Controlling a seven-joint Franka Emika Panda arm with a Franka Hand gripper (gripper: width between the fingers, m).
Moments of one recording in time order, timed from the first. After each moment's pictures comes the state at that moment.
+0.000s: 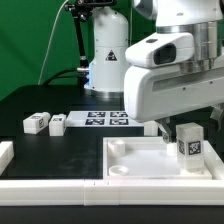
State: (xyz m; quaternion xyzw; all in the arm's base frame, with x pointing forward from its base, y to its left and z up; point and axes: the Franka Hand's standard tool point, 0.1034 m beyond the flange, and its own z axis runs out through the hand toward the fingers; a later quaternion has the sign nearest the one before) arm 0.622 0.113 0.082 -0.98 -0.19 0.02 0.05
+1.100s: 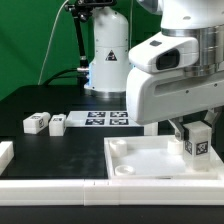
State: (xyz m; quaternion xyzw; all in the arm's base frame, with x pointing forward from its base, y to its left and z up) arm 0.623 0.114 0.081 -0.99 -0.08 0.03 0.05
